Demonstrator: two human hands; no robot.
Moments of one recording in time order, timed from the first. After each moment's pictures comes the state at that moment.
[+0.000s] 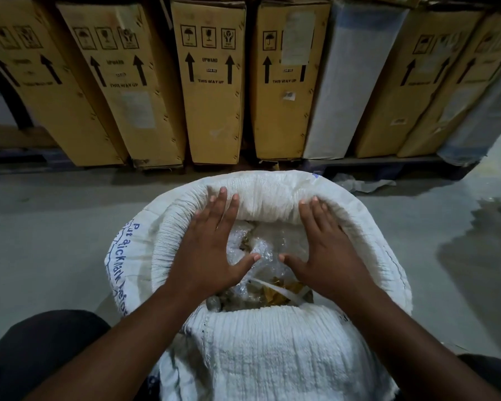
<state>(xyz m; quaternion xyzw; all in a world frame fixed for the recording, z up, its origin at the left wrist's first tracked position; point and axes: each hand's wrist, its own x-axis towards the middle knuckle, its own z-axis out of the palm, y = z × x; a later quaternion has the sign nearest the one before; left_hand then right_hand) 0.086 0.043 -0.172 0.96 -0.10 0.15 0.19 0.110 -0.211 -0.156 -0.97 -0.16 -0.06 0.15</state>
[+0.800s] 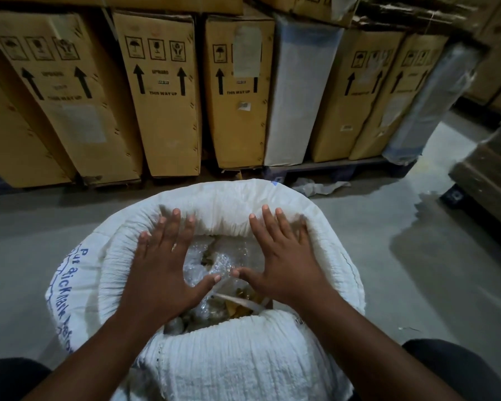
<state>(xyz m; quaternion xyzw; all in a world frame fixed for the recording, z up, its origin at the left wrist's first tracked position) 0.089 0.046 -0.192 0.98 -0.08 0.14 0.13 0.111 -0.211 -0.159 -0.98 -0.16 -0.04 0.06</state>
